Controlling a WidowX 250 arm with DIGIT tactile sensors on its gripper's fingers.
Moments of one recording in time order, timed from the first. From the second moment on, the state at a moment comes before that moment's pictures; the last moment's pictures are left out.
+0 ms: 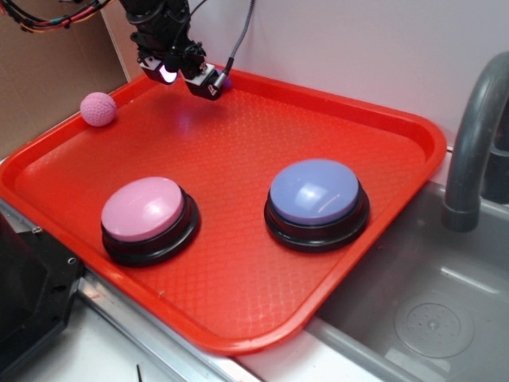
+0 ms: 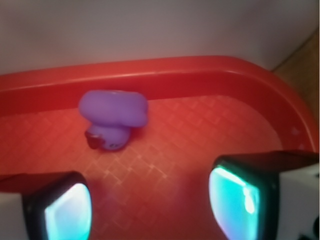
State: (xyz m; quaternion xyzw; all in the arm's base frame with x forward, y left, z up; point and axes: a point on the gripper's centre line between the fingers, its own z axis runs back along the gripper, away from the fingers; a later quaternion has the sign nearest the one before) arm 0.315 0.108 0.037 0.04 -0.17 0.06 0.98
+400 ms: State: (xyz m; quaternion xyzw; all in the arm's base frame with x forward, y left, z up) arm 0.319 0.104 0.037 0.04 -0.18 0.05 0.98
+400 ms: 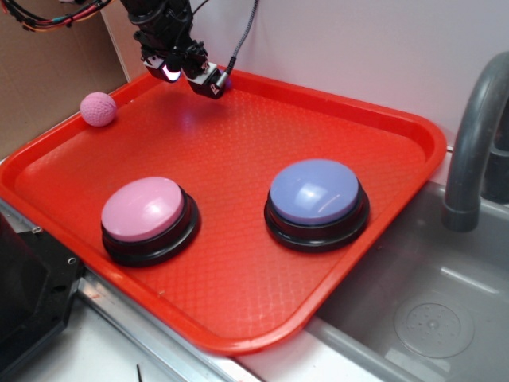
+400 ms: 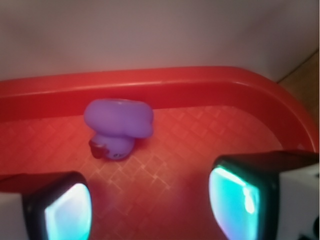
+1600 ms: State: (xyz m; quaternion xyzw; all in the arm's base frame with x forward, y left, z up) arm 0.335 0.094 0.015 0.02 -0.17 0.02 0.98
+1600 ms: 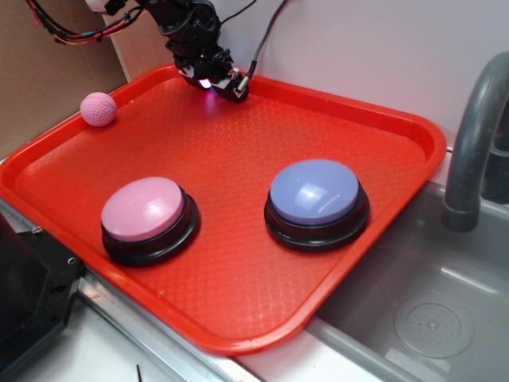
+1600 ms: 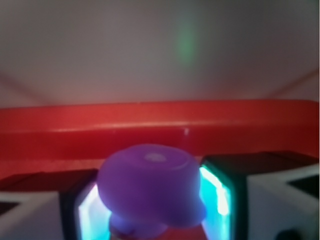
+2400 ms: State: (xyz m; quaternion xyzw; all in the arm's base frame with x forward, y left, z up) arm 0.222 0.065 0.139 -0.05 -0.11 0.06 0.99
